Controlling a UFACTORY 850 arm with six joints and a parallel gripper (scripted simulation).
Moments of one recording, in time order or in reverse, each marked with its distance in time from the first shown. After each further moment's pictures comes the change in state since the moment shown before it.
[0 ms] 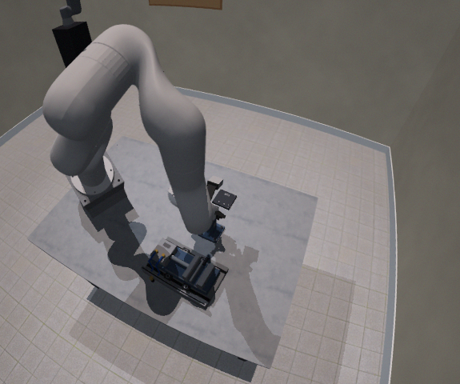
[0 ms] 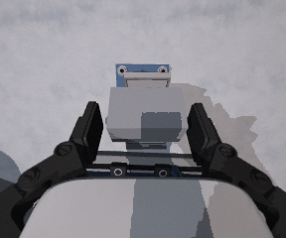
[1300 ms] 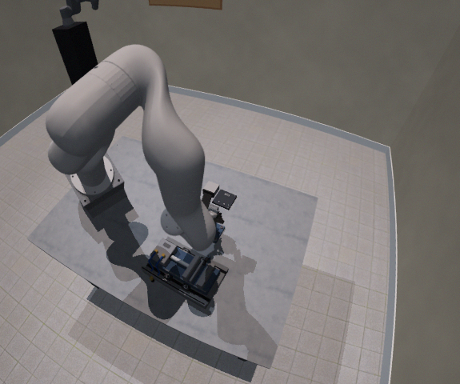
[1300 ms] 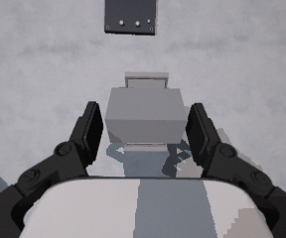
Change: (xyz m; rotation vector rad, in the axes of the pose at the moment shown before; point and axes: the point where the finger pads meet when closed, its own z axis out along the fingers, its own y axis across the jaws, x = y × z) arm -0.003 0.001 0.000 0.021 0.260 0.006
